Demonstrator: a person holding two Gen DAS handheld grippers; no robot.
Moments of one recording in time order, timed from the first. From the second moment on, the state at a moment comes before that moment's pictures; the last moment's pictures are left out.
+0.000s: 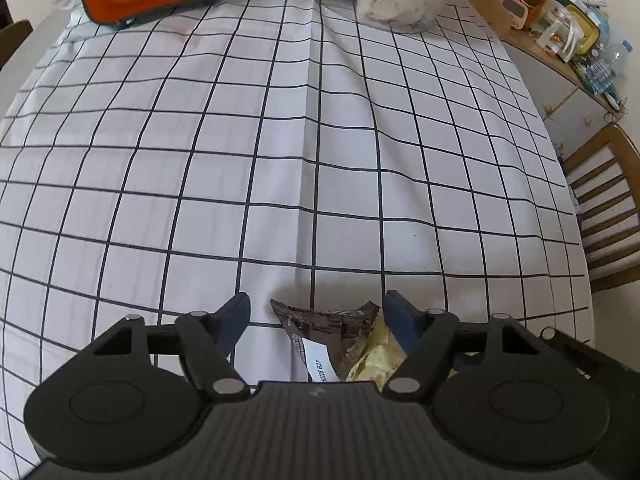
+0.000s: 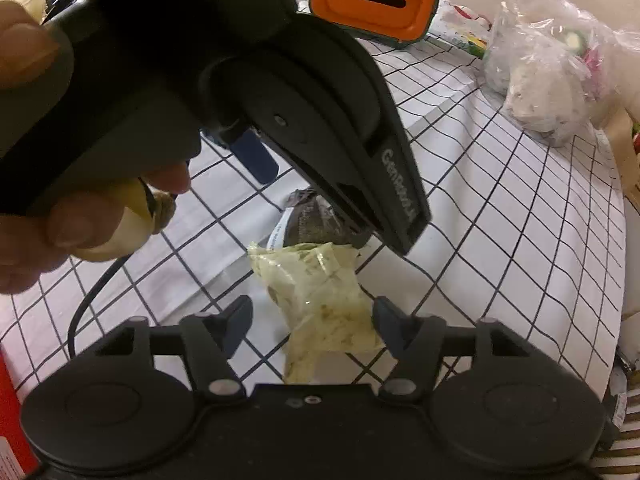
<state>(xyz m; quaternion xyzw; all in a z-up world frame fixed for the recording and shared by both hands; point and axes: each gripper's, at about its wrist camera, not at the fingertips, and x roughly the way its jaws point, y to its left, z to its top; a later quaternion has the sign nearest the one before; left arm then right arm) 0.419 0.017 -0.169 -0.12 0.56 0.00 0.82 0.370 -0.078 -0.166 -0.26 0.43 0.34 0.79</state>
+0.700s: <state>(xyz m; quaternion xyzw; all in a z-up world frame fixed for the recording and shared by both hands) 0.416 0.016 -0.171 -0.11 0.56 0.01 0.82 0.370 -0.111 -0.156 -0.21 0.46 0.28 0.82</state>
